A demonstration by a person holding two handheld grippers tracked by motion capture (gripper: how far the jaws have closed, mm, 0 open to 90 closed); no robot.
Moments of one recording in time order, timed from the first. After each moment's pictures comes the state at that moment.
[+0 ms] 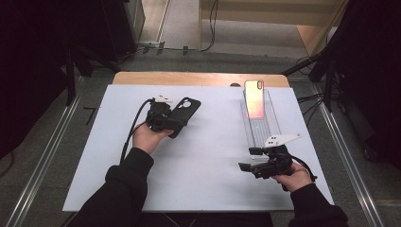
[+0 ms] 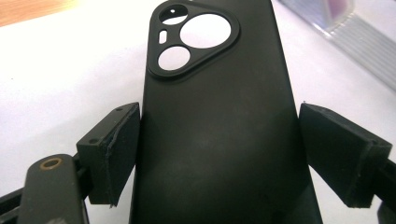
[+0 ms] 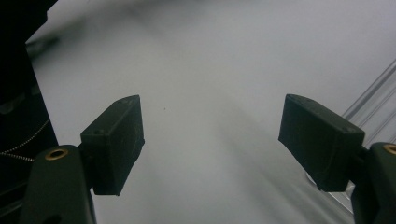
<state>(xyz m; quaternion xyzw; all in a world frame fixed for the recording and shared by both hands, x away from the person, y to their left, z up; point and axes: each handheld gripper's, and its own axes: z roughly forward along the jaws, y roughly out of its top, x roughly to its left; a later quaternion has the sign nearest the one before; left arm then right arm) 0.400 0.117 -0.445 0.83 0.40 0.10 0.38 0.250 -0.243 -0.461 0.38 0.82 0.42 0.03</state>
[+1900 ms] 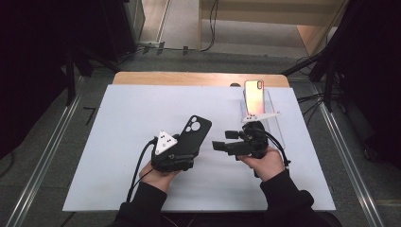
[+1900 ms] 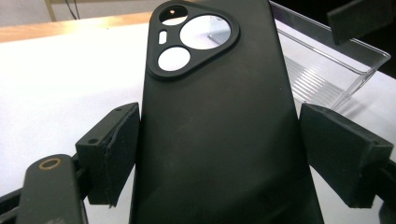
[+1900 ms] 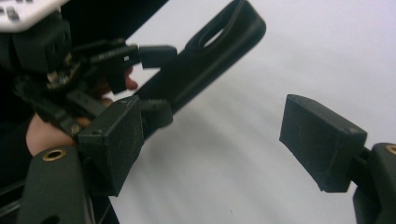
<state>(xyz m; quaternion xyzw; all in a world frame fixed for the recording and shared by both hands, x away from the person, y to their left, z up) 0.270 0.097 -0.455 0.76 0.38 0.17 0.50 0.285 -0.176 -0.409 0.43 0.76 0.48 -0.02</state>
